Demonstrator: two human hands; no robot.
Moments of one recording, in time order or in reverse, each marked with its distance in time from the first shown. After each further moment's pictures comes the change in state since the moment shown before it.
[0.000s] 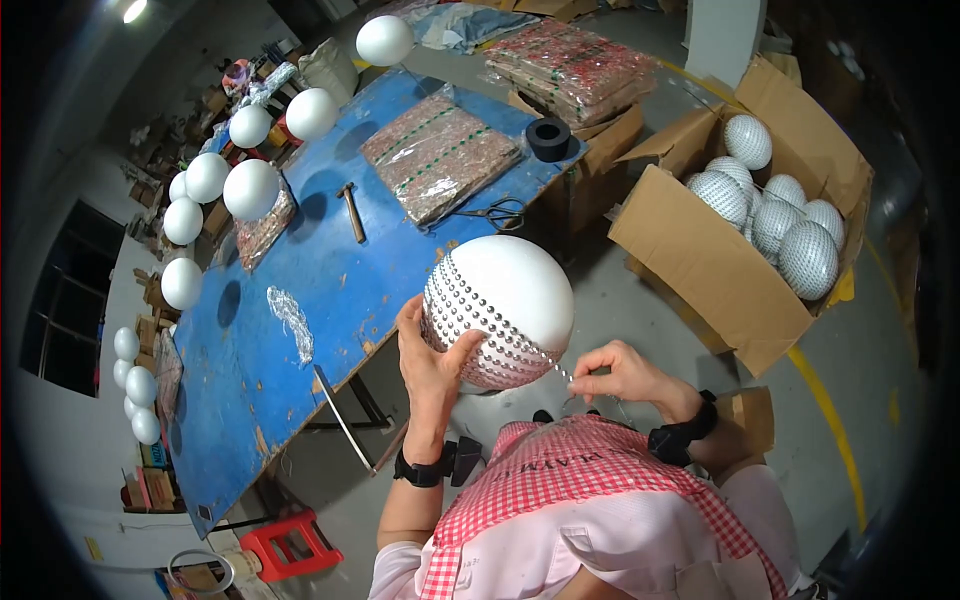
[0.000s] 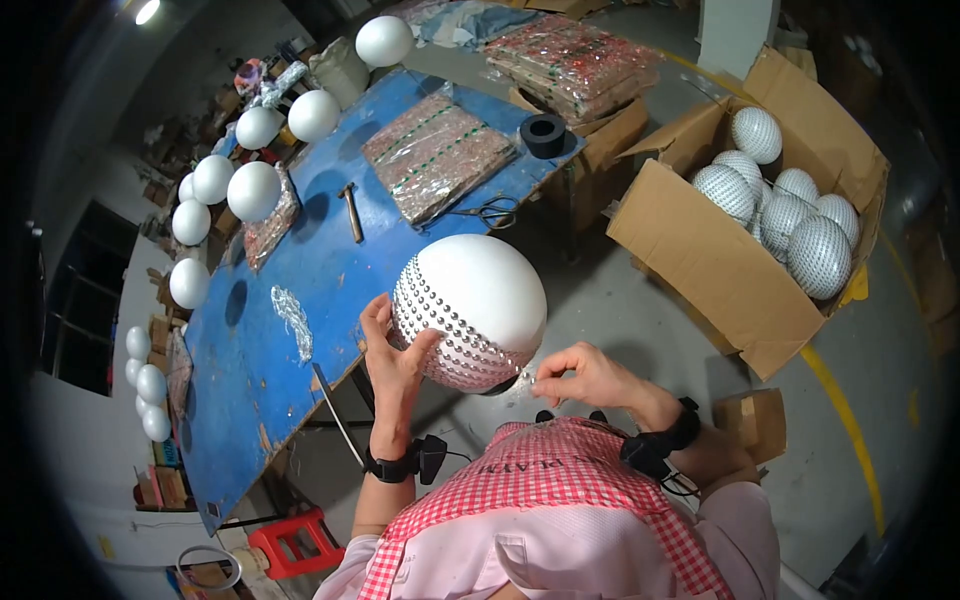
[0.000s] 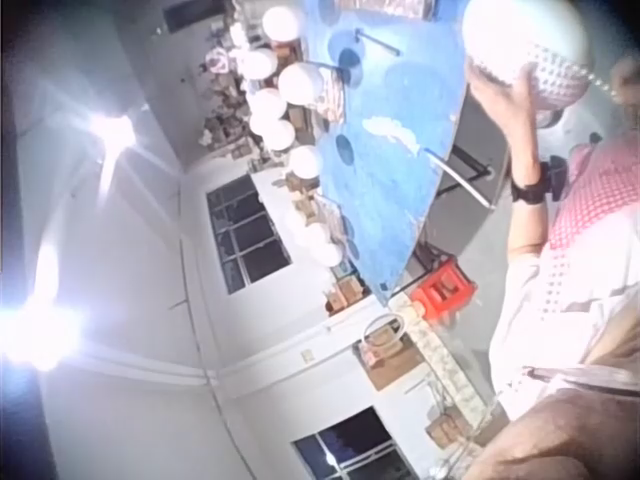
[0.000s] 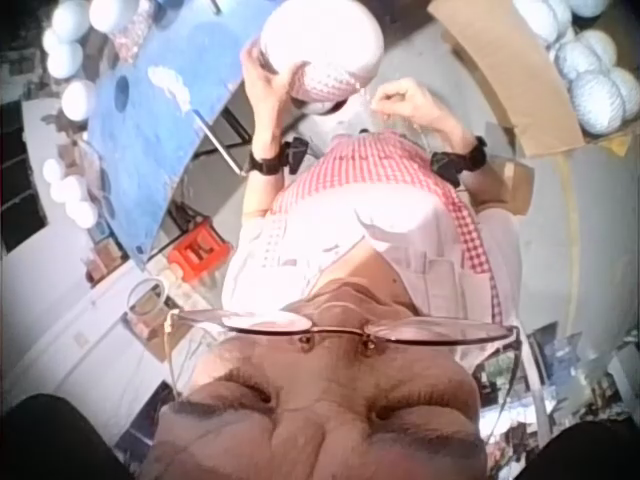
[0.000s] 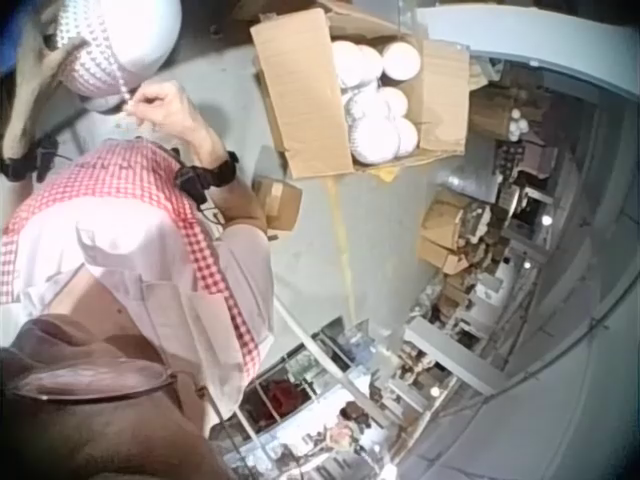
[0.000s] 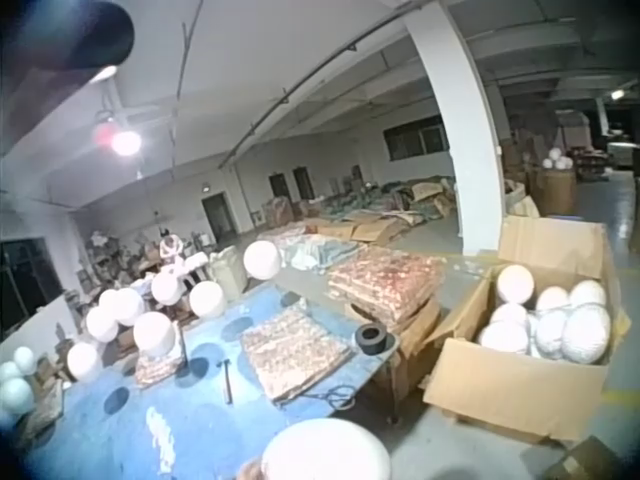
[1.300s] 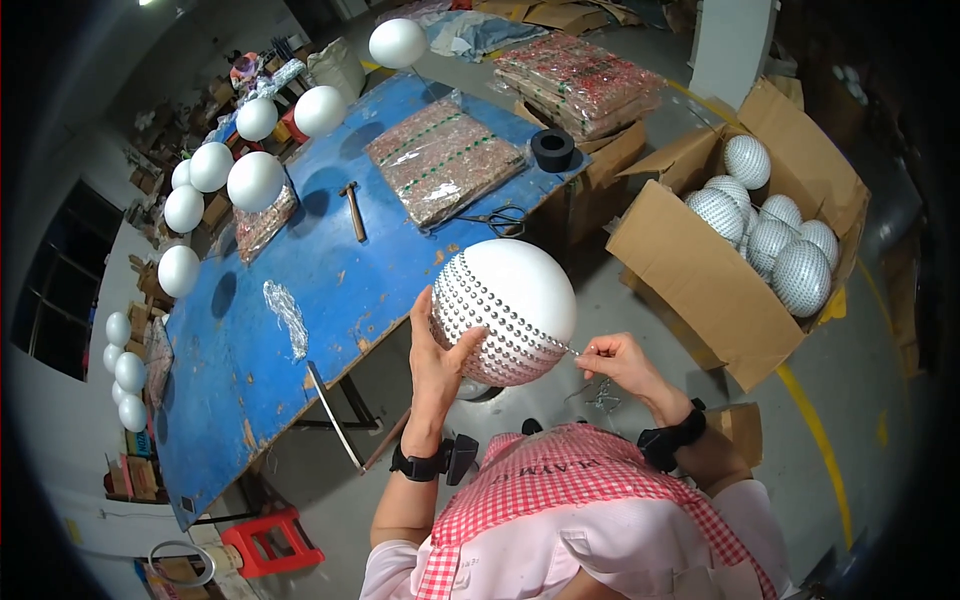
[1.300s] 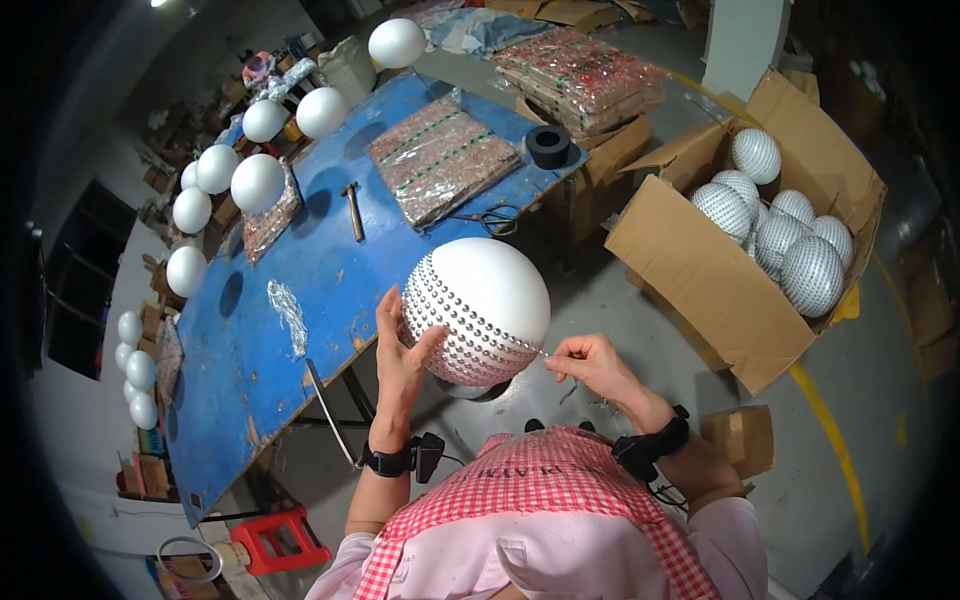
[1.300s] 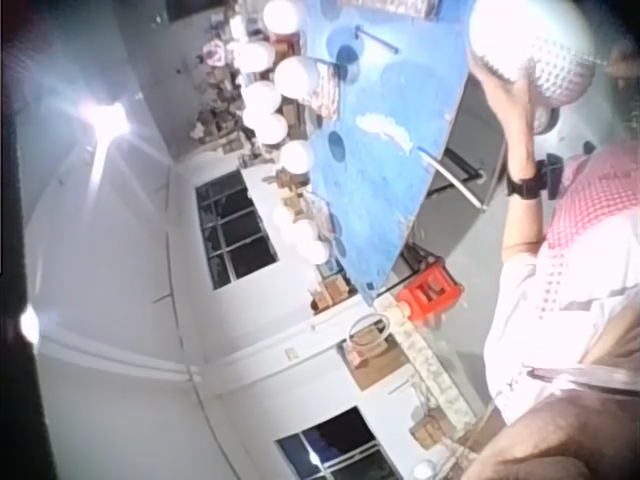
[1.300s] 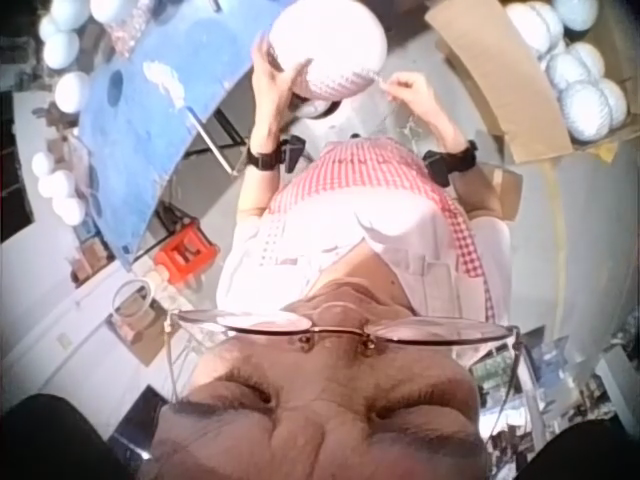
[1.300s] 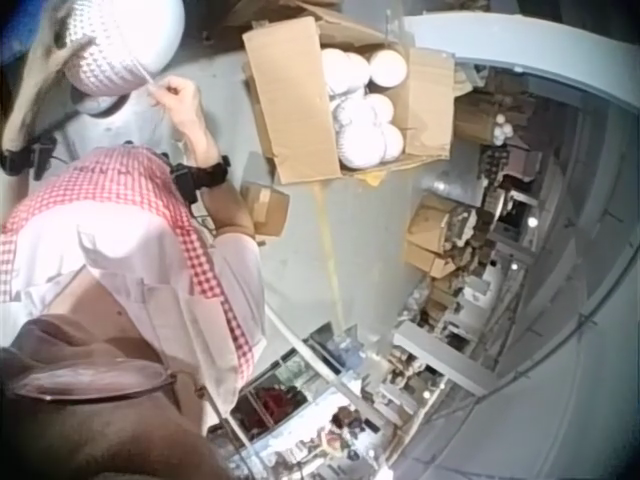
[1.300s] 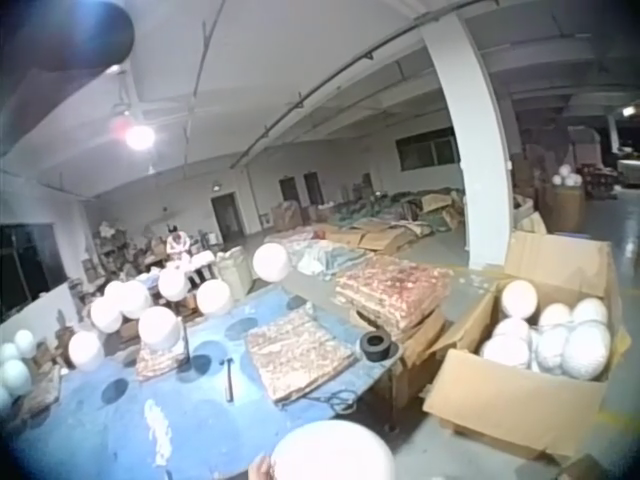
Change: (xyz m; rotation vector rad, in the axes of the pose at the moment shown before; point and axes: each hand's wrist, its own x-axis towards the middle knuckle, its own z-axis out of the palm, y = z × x) left_hand -0.005 -0.004 0.002 -0.174 -0.091 -0.058; right_hand 0.007 0.043 -0.006 0.097 0.291 0.014
